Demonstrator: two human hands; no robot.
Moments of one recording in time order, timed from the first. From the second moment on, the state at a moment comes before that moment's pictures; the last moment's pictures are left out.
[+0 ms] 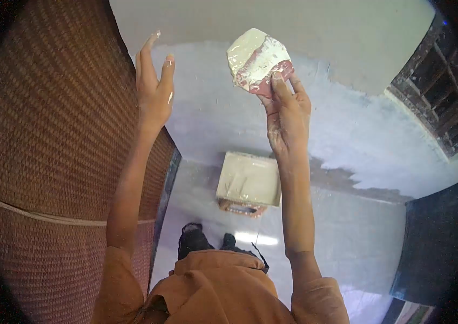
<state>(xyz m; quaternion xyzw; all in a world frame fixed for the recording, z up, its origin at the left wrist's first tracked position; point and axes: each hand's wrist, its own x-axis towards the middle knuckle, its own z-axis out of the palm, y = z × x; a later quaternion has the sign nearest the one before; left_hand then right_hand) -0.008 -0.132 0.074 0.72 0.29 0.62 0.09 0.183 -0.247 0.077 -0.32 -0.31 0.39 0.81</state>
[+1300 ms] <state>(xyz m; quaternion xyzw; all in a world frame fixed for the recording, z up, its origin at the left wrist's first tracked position) -0.060 0.127 0.115 0.74 0.24 0.62 -0.07 0.096 0.053 0.089 -0.40 -0.67 -0.43 0.45</state>
